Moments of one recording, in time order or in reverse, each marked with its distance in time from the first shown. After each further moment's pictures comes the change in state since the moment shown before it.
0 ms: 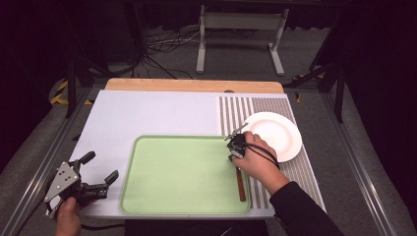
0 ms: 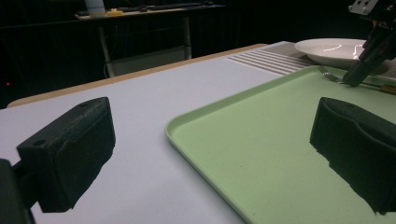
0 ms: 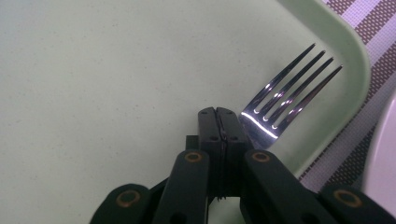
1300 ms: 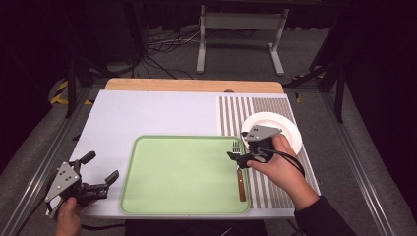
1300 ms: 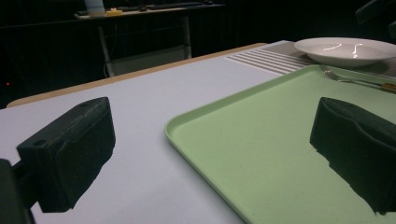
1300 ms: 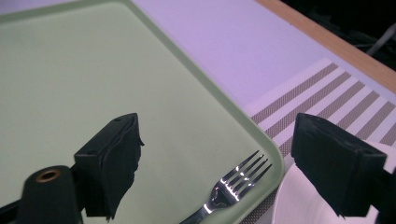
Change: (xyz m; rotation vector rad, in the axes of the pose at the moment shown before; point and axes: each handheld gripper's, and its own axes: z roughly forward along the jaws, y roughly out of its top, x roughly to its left) left arm -0.001 0.000 0.000 0.001 0.001 0.002; right arm -0.008 -0.035 -0.065 -0.542 0.012 -0.193
